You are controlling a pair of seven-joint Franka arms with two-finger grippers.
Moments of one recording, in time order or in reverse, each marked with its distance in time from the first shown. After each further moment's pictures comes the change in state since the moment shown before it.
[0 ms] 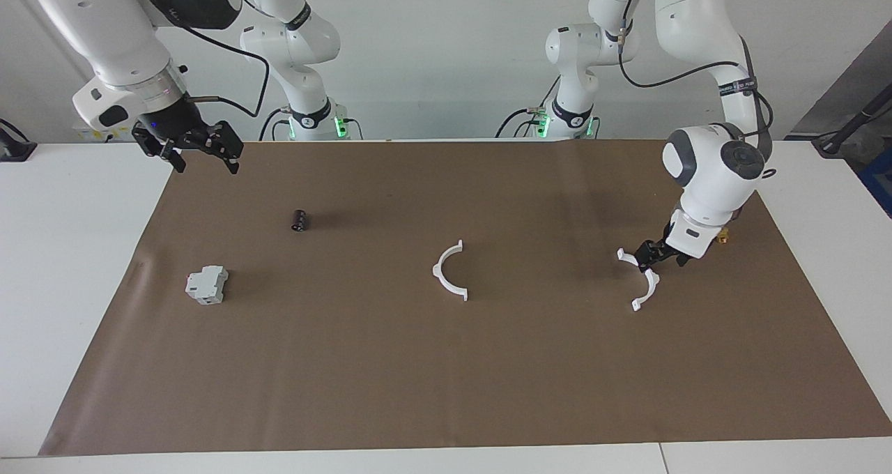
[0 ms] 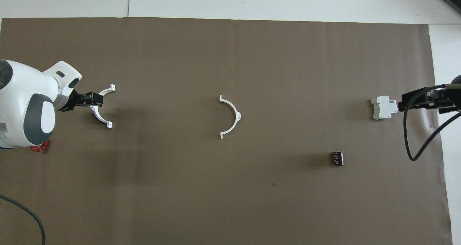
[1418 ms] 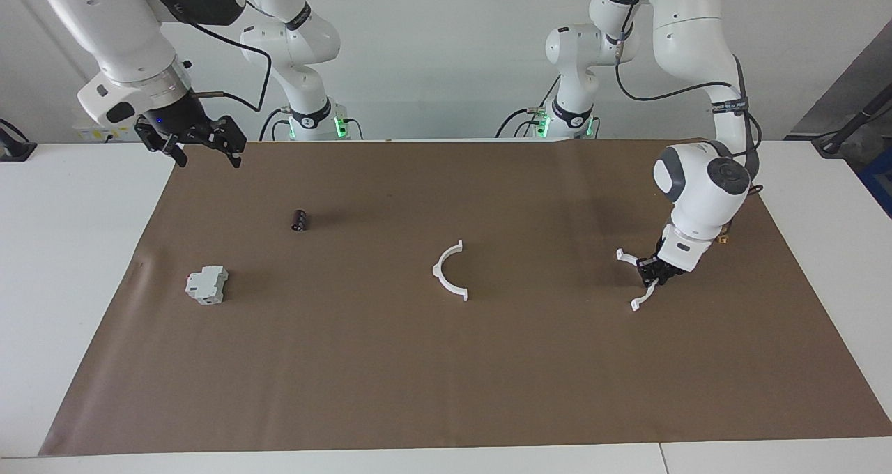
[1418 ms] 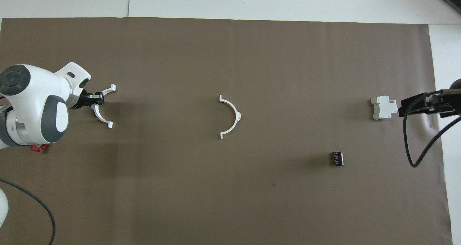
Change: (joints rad) left arm 0.000 0.062 -0.008 -0.001 0.000 0.093 -0.007; right arm 0.001 -0.010 0.012 0.000 -0.022 -0.036 -0.009
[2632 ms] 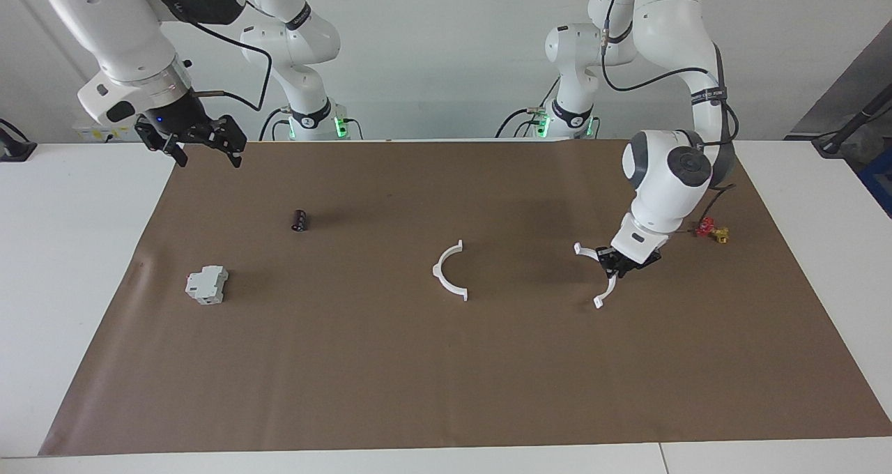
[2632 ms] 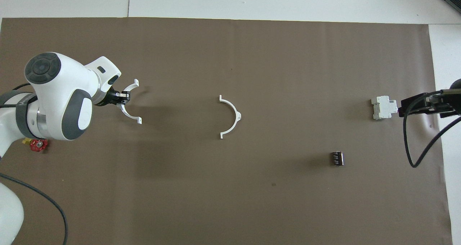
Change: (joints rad) left arm -0.071 -0.041 -0.113 0.064 0.002 -0.165 -0.036; right arm 0.000 -0.002 0.001 0.000 0.001 0.000 0.000
